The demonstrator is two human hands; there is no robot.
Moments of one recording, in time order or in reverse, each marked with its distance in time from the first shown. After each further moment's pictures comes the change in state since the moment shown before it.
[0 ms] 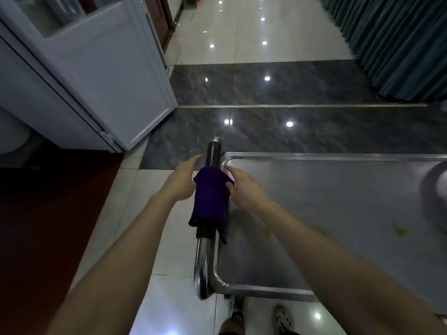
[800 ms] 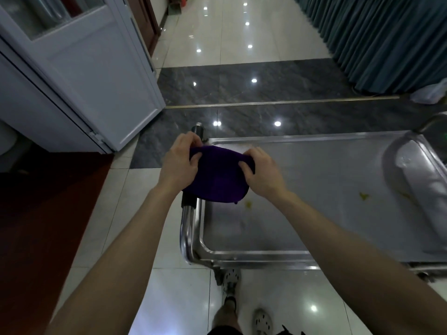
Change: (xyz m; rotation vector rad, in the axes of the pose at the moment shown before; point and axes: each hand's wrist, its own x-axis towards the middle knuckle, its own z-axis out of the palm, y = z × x) left_hand -0.087 0.081 0.002 -0.083 0.368 0.339; right_hand -0.106 0.019 -0.068 0.015 0.356 -0.081
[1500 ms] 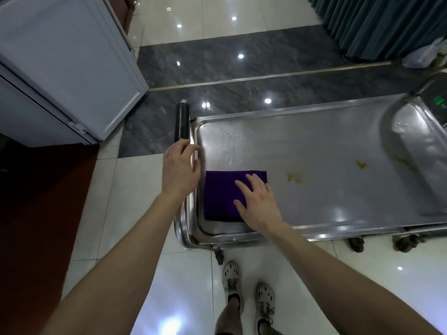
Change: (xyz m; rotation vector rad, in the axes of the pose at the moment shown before) left_hand -0.051 -0.028 0.066 0.202 -0.026 -0.008; right_hand -0.126 0.062 0.086 -0.360 -0.299 0.172
